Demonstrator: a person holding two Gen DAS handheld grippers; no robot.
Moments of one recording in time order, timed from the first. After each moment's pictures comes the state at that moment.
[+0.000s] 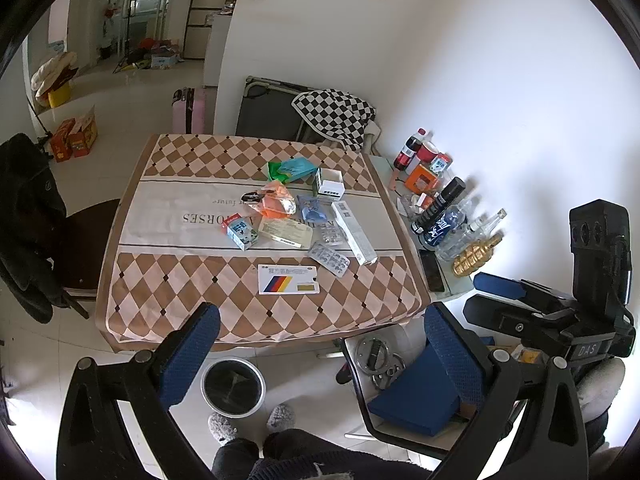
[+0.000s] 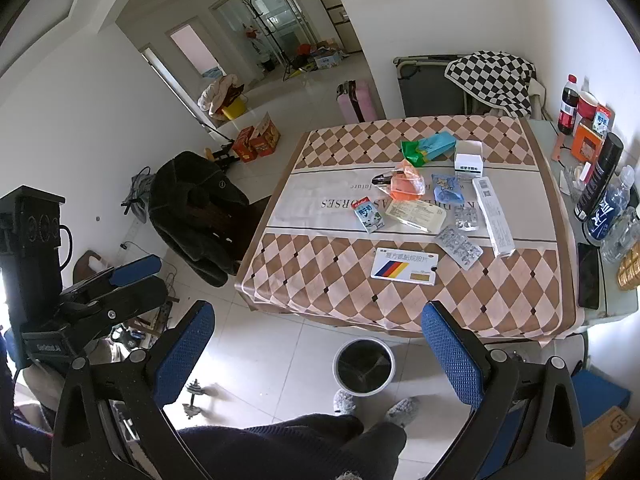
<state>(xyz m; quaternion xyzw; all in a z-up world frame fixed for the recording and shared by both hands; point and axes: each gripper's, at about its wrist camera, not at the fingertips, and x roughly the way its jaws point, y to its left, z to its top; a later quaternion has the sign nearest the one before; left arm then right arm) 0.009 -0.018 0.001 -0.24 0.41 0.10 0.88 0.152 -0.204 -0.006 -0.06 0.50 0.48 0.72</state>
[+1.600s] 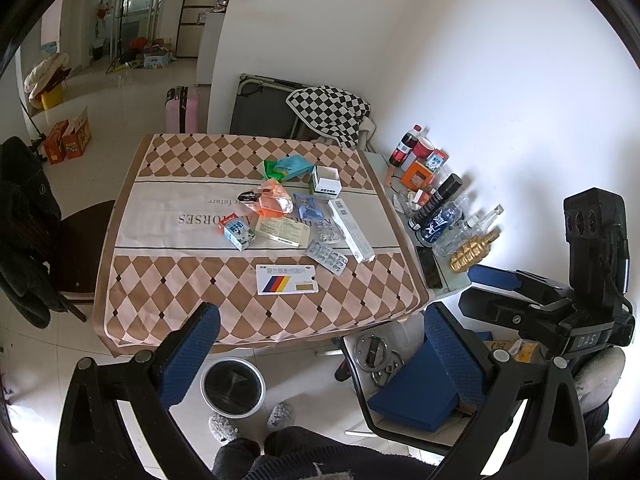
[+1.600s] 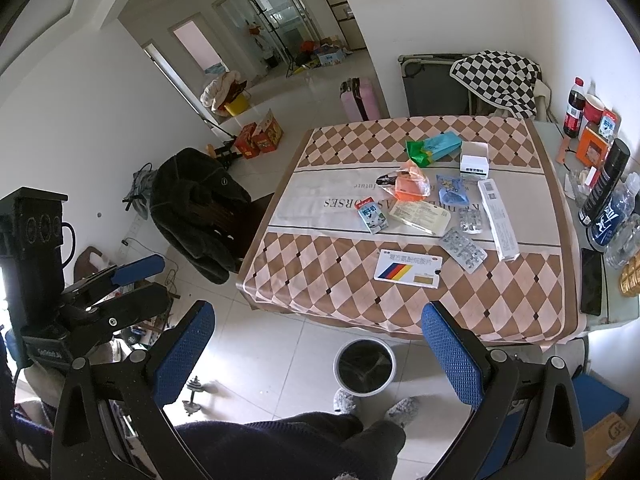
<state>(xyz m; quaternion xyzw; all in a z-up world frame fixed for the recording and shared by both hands) 0.009 -0.022 0.004 -0.24 0.41 0.09 0.88 0.152 -0.200 -0.014 -0.06 0.50 0.49 0.71</state>
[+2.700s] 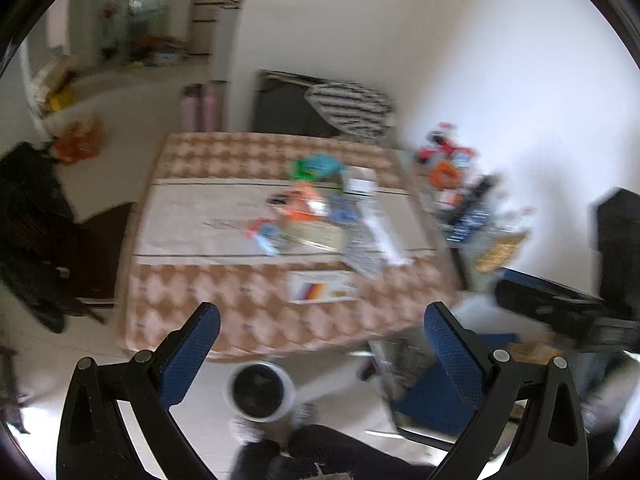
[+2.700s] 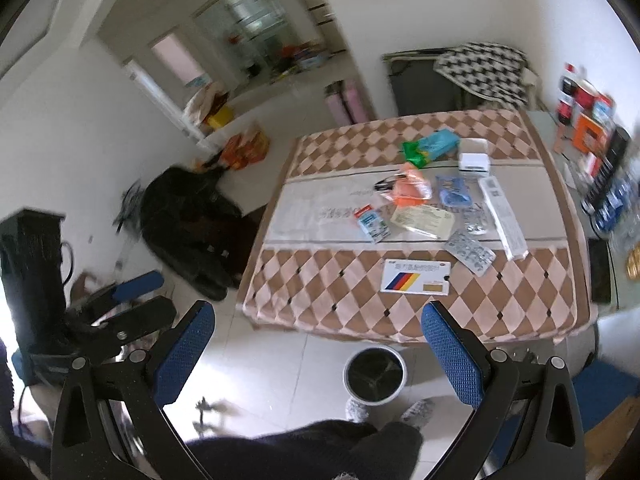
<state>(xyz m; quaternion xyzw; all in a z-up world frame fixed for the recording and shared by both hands) 0.024 0.001 -0.022 -0.21 0.43 0.15 0.87 0.160 -0.175 -0.033 -0.01 0.52 0.42 0.75</state>
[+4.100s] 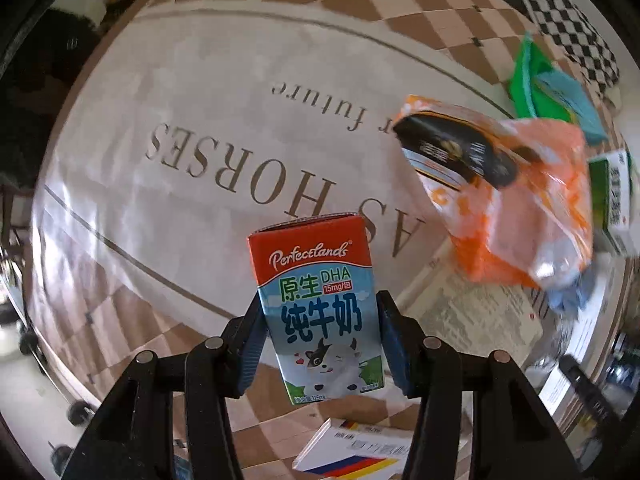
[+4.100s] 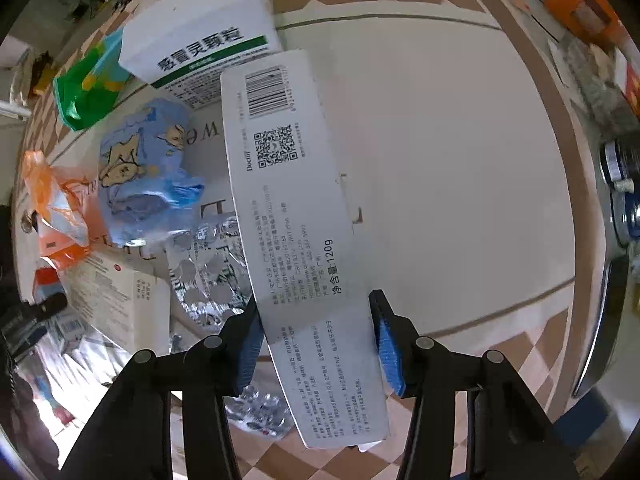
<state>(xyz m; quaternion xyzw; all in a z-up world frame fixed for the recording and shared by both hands) 0.314 0.140 -0.358 -0.34 0.62 0.33 0.62 0.519 -0.113 -0.410 -0.13 0.71 0.19 0.67</state>
